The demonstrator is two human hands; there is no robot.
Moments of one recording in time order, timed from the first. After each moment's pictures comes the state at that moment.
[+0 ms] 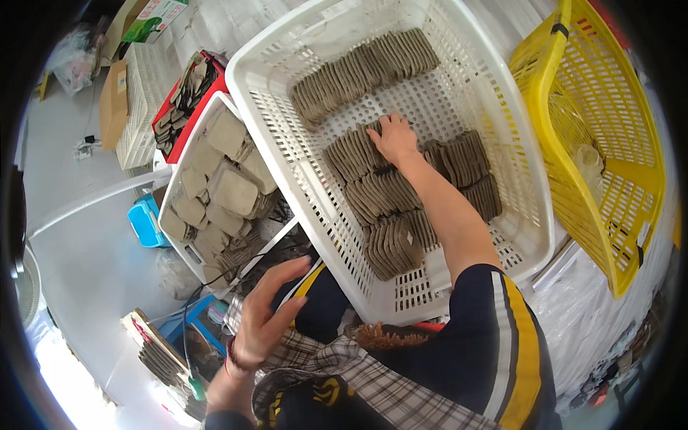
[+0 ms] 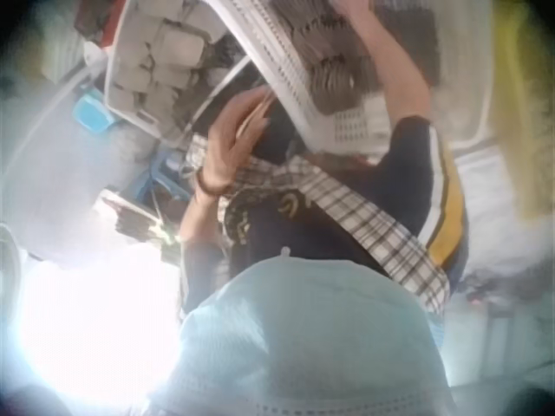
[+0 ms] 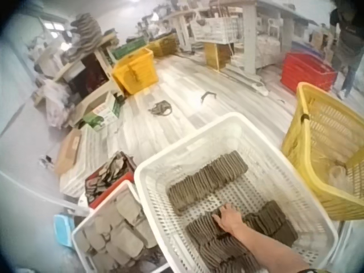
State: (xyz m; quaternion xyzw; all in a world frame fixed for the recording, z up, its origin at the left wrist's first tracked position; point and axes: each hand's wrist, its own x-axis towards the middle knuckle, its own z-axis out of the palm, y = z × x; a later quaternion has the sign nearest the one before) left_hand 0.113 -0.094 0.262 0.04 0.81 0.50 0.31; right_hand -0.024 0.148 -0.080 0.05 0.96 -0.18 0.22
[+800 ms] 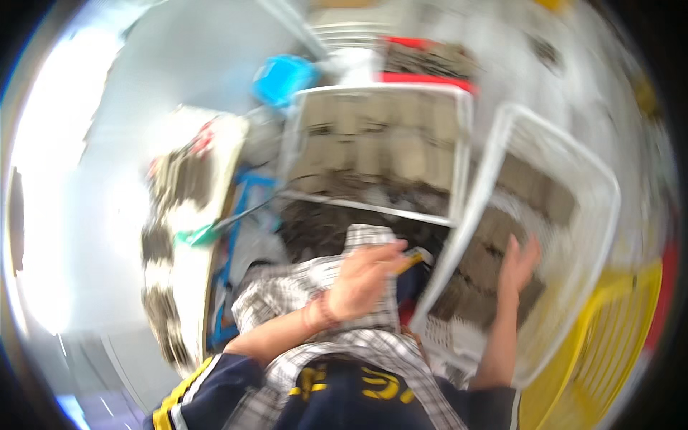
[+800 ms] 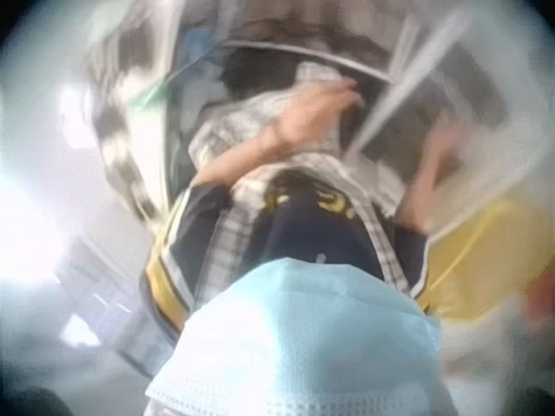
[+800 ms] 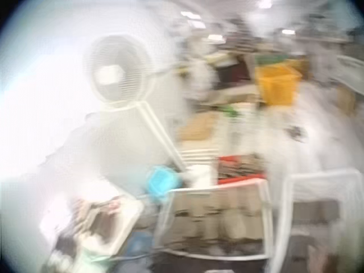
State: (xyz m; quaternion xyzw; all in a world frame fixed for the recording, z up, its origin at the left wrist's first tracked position) left_hand 0.231 -0.154 0.248 0.04 0.92 0.35 -0.19; right_hand 0.054 0.121 0.043 0.03 0.95 -0.32 -0.01
